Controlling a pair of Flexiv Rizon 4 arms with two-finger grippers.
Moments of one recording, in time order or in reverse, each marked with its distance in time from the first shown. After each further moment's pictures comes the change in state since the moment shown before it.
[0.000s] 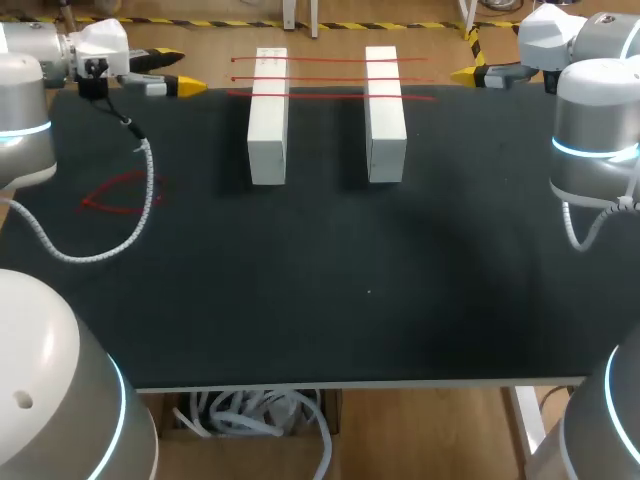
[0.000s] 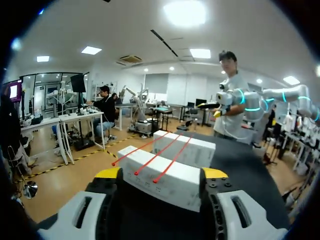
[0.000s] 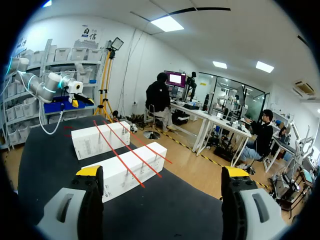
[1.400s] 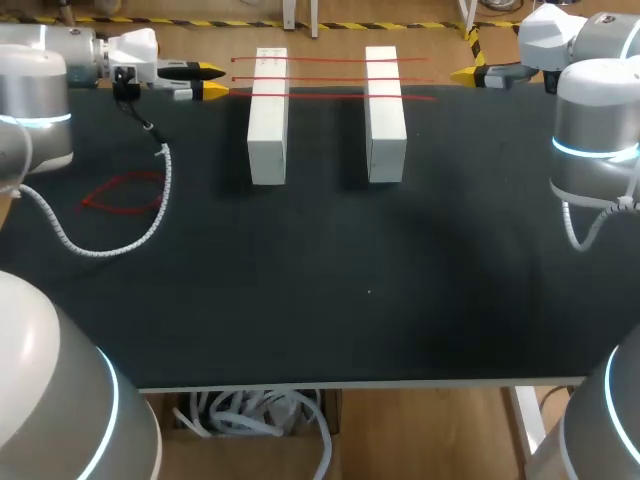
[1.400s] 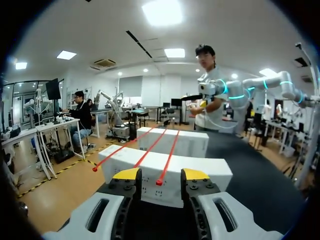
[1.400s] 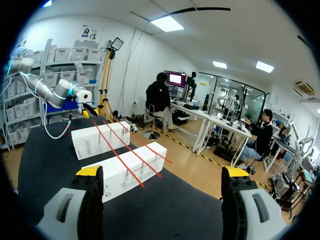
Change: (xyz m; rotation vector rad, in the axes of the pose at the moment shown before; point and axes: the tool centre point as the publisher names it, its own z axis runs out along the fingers) left arm -0.008 0.034 0.057 0.024 0.222 0.099; right arm 0.000 0.000 0.000 0.000 0.000 0.000
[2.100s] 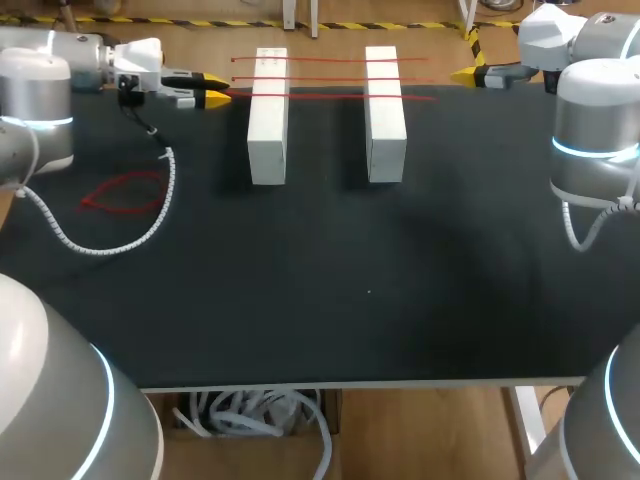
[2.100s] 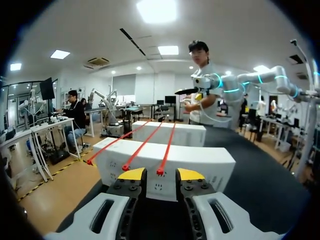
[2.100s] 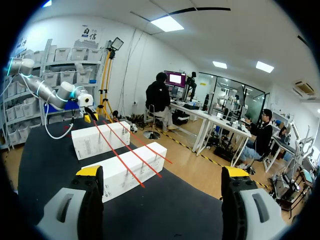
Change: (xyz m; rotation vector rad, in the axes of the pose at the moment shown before) left arm -0.001 0.019 0.009 -0.018 0.053 0.021; right arm 0.000 0.000 0.000 0.000 0.000 0.000
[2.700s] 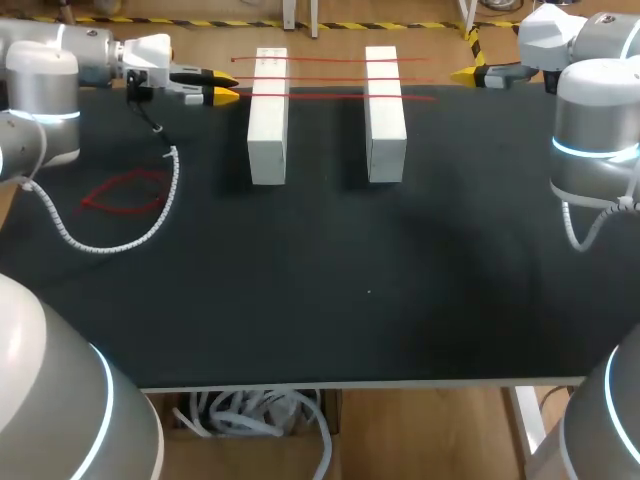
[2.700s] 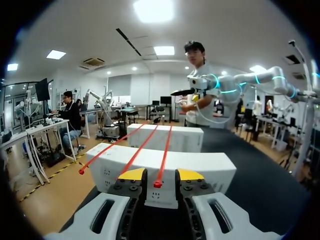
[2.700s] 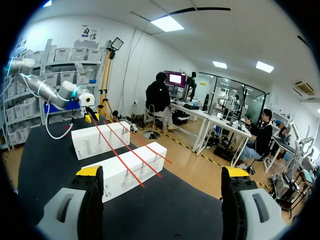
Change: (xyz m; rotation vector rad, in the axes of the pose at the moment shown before) left arm 0.004 -0.009 0.014 0.001 0.045 0.012; right arm 0.000 0.000 0.000 0.000 0.000 0.000
